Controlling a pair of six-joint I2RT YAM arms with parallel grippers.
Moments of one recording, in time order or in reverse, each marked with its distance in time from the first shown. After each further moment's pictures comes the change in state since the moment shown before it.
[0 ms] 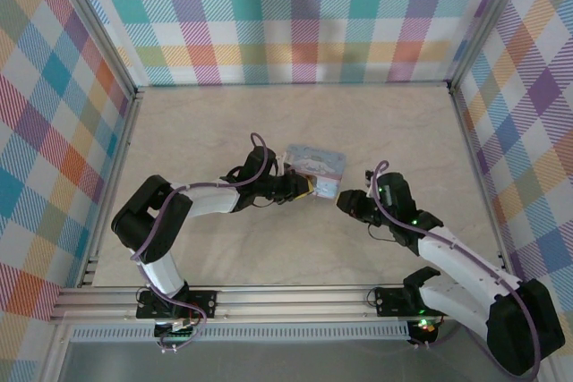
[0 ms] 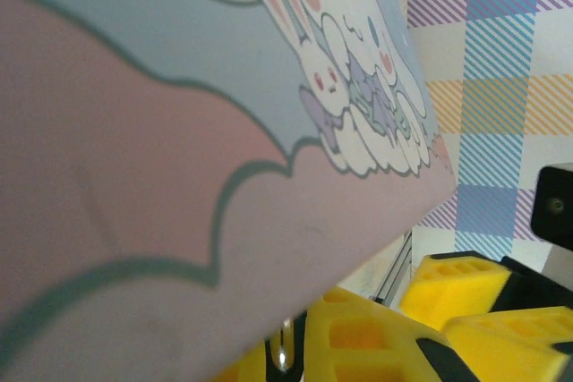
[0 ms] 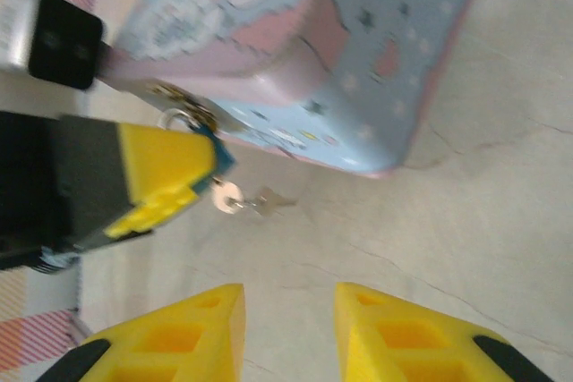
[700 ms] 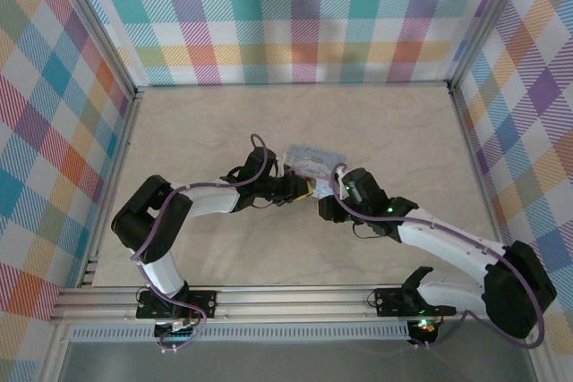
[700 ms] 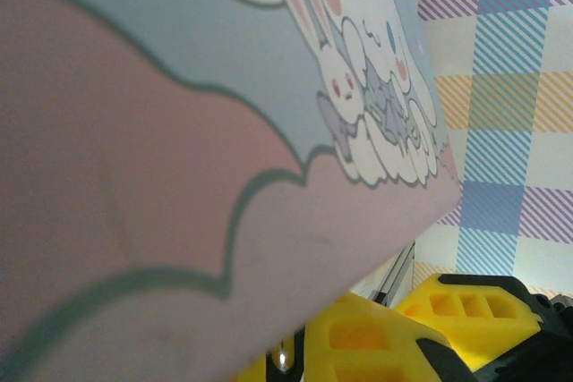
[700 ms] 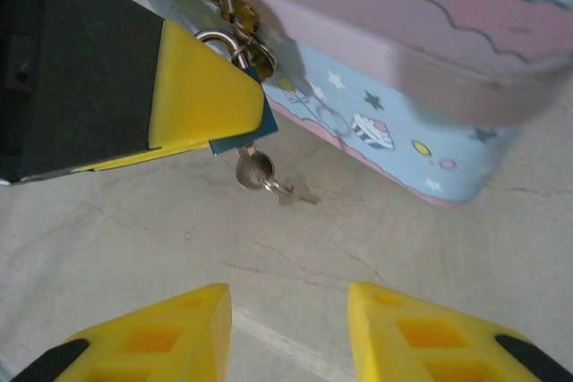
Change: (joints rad) left arm 0.000 0.000 0.000 -0.027 0.008 0.000; right arm 0.246 0.223 0.202 -0.126 0.239 -0.311
